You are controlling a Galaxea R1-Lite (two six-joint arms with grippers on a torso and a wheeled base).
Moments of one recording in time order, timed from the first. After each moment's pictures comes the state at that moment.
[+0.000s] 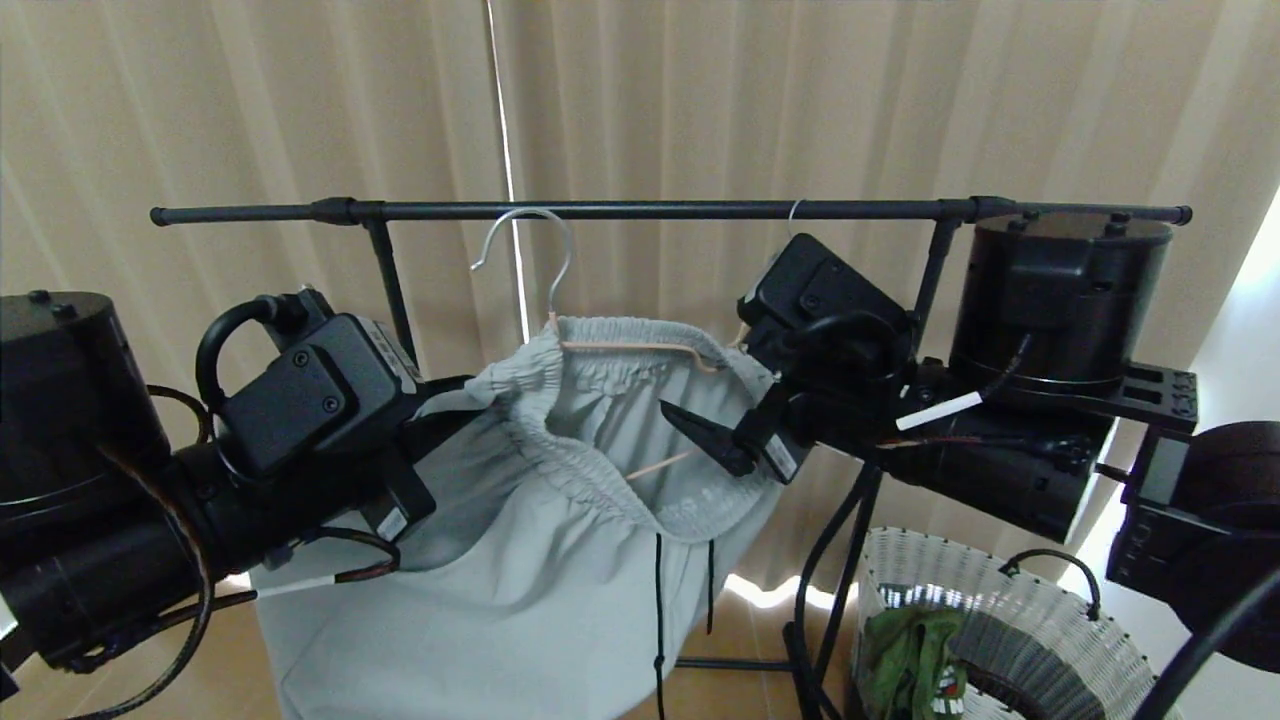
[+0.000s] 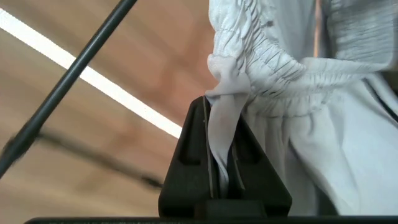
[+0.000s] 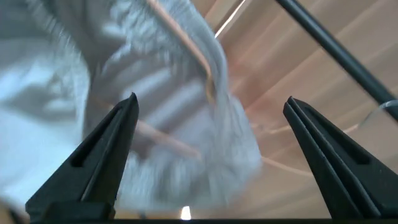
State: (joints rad) left arm -0.50 1.40 -0.59 -0.69 -0.11 0.74; right arm 0.75 1.71 -1.00 -0.55 -0.08 -0.50
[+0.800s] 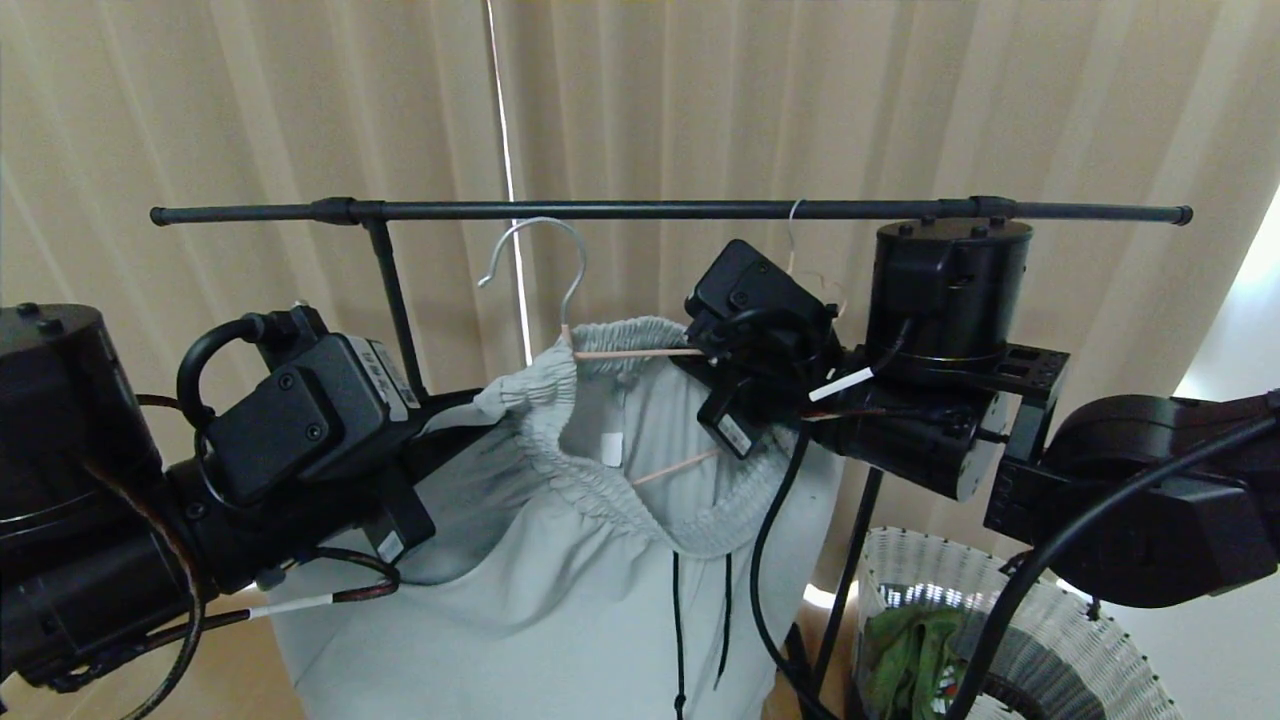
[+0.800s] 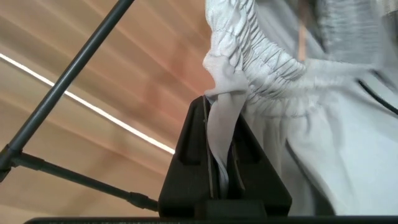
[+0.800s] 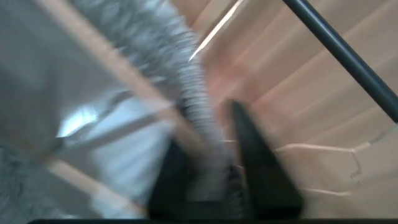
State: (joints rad) left arm -0.50 1.38 -0.57 -0.69 -0.16 0.74; right arm 0.72 1.83 -1.11 -0.55 -0.08 -0.52
